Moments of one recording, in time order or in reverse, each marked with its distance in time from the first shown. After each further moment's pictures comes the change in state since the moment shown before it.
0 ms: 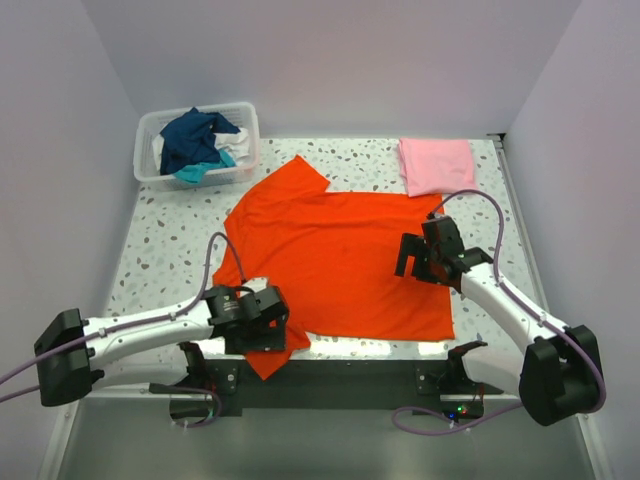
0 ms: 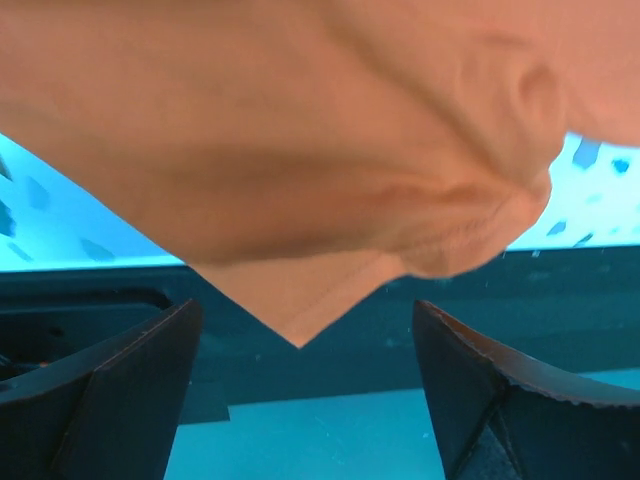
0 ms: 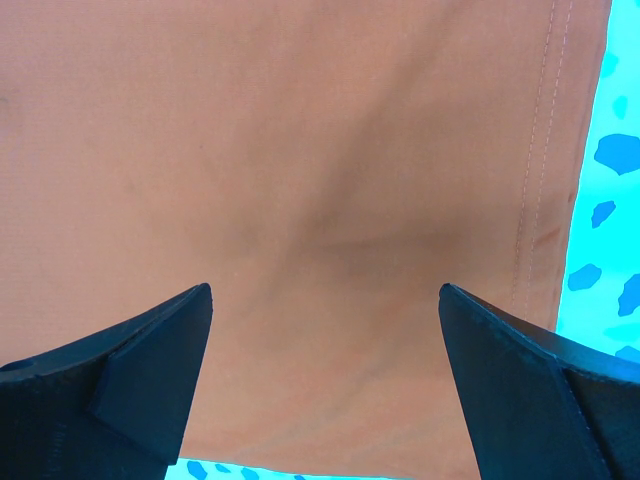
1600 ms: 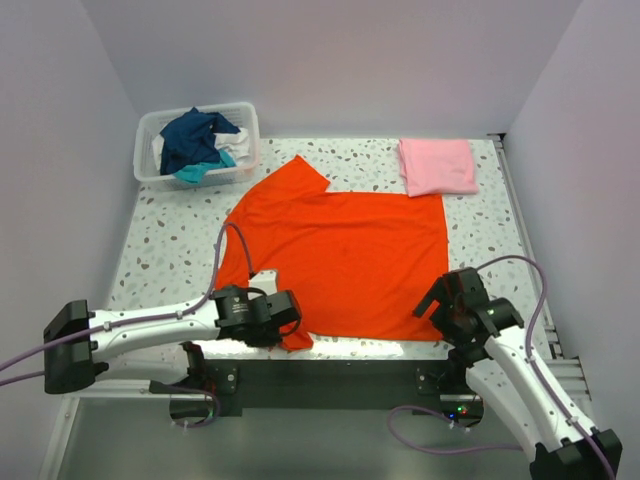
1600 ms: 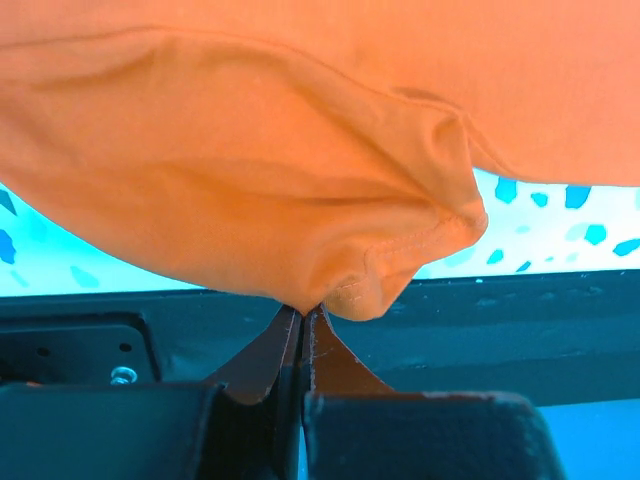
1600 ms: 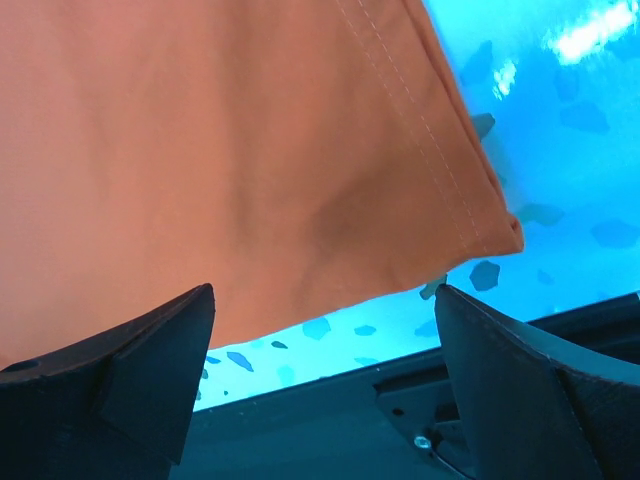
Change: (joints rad) left arm -0.127 0.064 0.089 0.000 -0.157 -0.082; right arm -0.016 -0.533 -0.225 -0.464 -0.010 0.484
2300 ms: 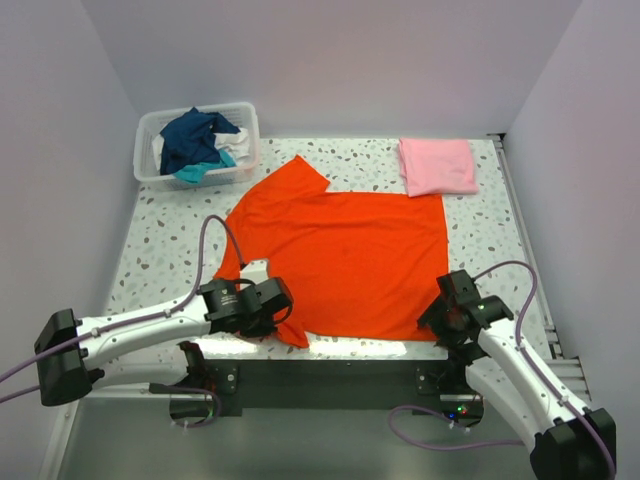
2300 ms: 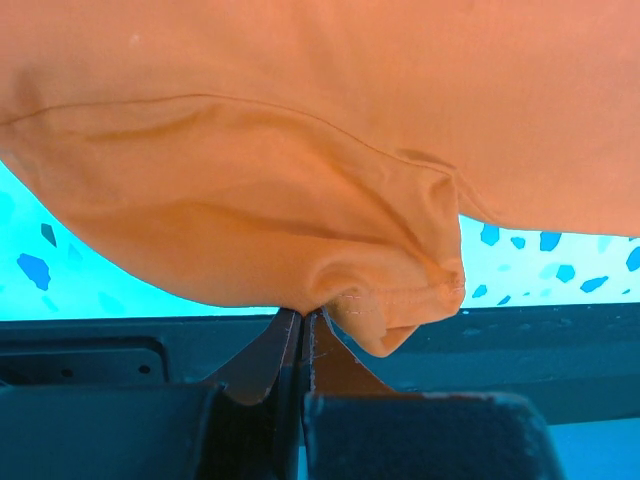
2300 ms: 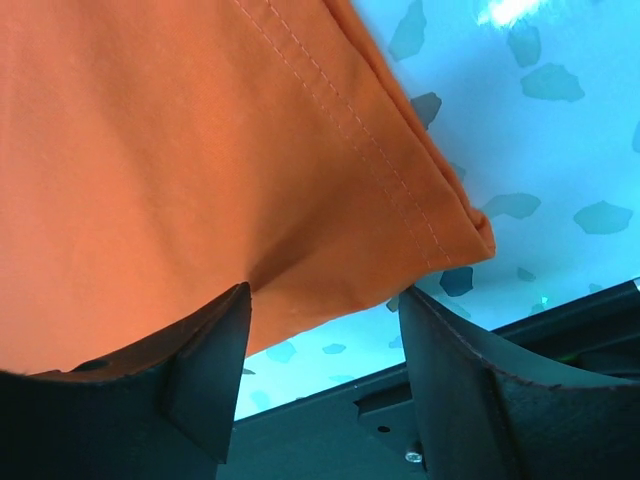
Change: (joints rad) left arm 0.105 -0.062 0.003 0.001 -0.019 0.063; right arm -0.002 0.103 -0.073 0.028 0.002 0.082
